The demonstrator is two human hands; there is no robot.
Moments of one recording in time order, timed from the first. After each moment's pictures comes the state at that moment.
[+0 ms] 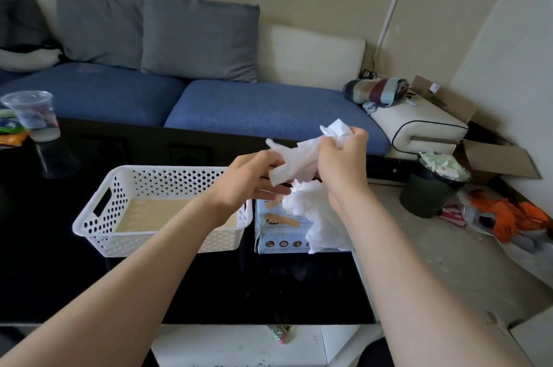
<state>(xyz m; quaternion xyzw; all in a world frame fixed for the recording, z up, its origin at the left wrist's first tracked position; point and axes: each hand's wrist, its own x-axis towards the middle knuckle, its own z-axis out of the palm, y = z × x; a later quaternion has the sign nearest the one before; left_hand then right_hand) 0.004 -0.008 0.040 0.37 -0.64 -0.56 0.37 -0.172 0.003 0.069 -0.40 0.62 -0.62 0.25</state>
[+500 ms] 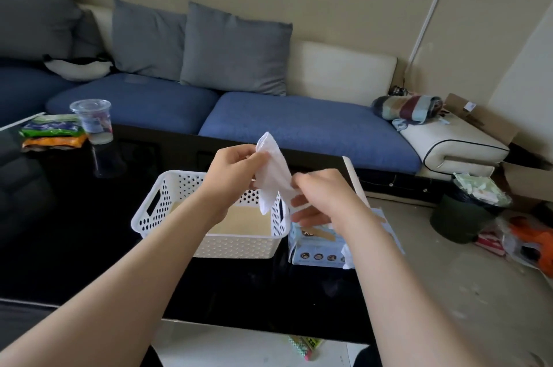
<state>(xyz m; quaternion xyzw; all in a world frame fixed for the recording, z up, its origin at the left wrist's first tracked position) 0.073 -0.013 0.053 0.46 -0.56 -0.46 0.51 -0.102 0.015 0.072 -0.49 0.68 -0.34 0.42</state>
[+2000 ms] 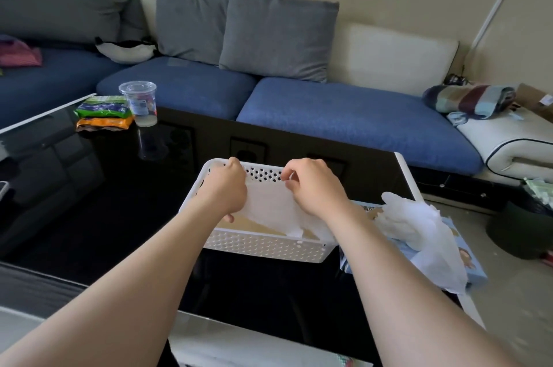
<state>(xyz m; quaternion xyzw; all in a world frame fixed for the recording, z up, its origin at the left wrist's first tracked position) 0.163 -0.052 0.001 0.74 -0.61 -0.23 0.18 -0.029 -0.083 -0.009 -0.79 0.57 -0.19 0.08</state>
